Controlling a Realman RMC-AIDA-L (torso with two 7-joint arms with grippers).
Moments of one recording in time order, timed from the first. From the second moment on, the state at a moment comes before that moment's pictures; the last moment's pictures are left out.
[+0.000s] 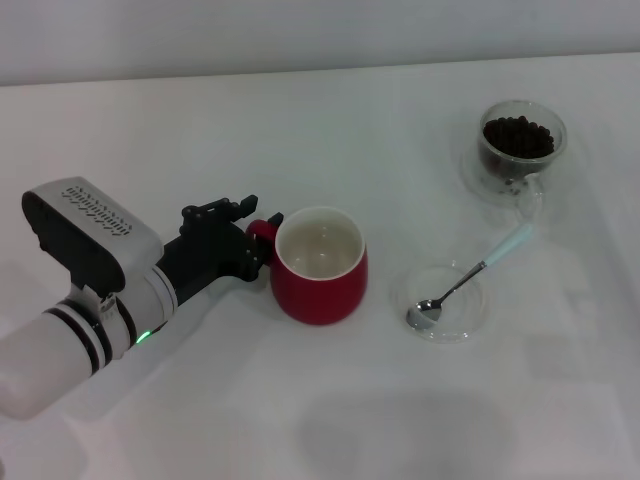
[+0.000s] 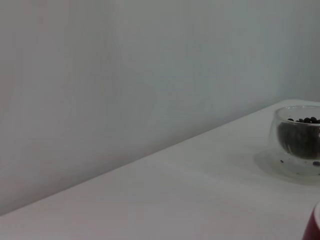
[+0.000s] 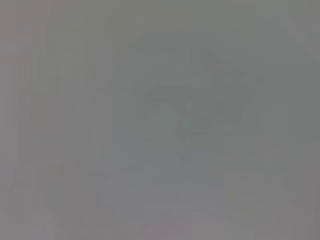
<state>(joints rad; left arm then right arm) -0.62 -2.08 -0.50 -0.32 -0.54 -0.76 2.83 0.26 2.01 -0.12 0.17 2.04 1.50 -2.89</state>
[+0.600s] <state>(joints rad) -0.60 -2.08 -0.50 -0.31 -0.52 -0.77 2.83 0.26 2.01 -0.12 0.17 2.04 1.50 -2.89</state>
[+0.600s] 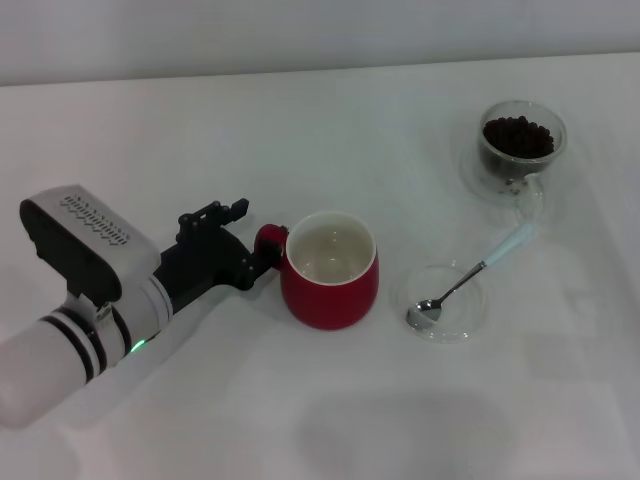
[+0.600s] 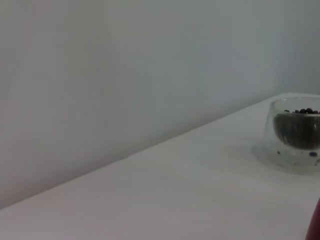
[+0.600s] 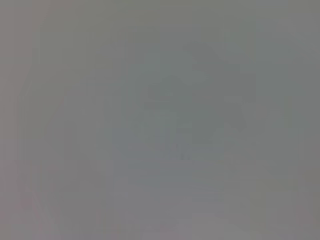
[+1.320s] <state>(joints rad) -0.50 -2.08 -0.51 -0.27 -0.46 -0.93 2.83 0.27 2.01 -0.13 0.17 2.04 1.50 -2.89</state>
